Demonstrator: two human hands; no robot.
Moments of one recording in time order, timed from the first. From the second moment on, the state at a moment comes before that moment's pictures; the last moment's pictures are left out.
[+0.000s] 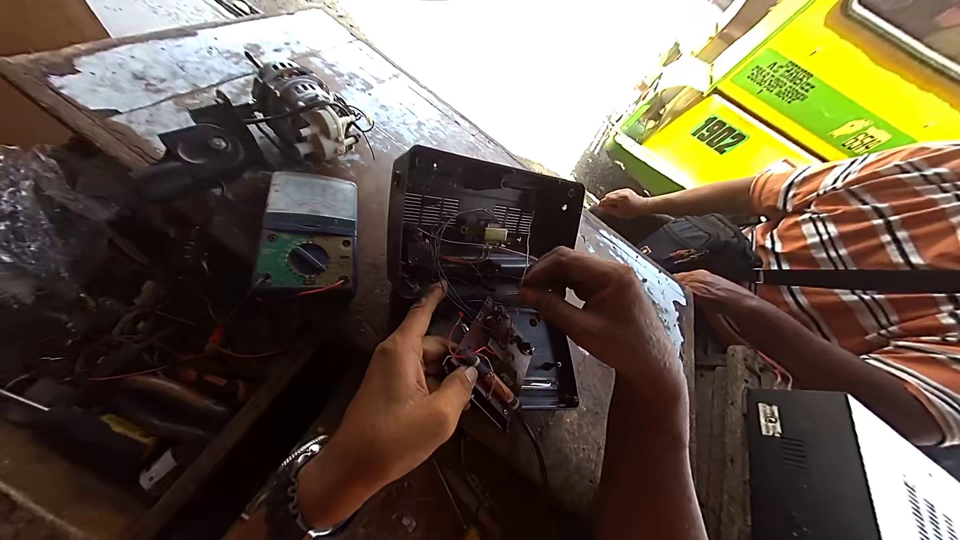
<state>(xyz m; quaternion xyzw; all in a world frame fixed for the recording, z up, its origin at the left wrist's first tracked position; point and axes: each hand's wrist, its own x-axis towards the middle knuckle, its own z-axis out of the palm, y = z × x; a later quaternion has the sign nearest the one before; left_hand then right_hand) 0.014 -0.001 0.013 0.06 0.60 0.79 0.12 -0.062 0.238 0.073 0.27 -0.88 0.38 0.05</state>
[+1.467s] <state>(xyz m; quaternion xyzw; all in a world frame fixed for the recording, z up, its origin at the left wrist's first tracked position) 0.017 0.002 0.017 0.16 0.56 0.81 0.07 -0.084 0.250 0.045 0.27 -0.90 0.33 0.09</state>
